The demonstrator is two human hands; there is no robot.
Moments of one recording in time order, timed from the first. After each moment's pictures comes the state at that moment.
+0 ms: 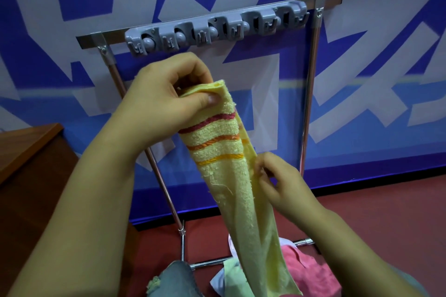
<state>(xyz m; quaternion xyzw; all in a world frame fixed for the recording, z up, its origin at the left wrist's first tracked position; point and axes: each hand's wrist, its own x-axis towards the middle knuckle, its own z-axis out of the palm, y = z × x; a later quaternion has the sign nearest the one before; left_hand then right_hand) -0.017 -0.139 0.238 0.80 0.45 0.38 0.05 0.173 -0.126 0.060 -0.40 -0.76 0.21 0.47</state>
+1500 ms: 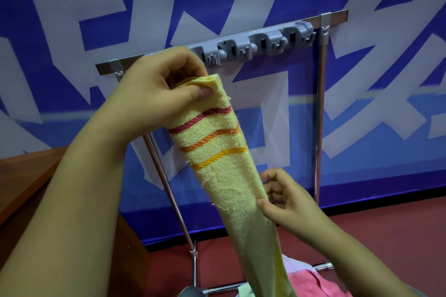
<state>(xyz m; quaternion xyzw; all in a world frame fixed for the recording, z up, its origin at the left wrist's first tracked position) -0.035 -0.127 0.276 0.82 0.43 0.37 0.04 0.160 -0.125 0.066 -0.37 -0.66 0.45 0.47</state>
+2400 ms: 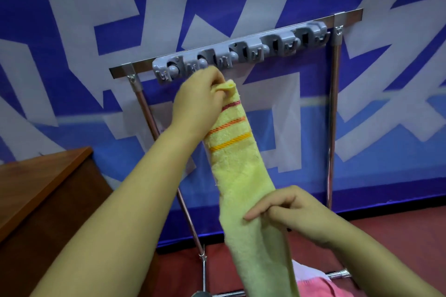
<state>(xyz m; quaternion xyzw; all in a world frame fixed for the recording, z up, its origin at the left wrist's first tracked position) -0.020 -0.045 0.228 0.72 0.54 0.43 -0.10 0.149 -0.132 0.099 -0.31 -0.69 0.56 0.34</state>
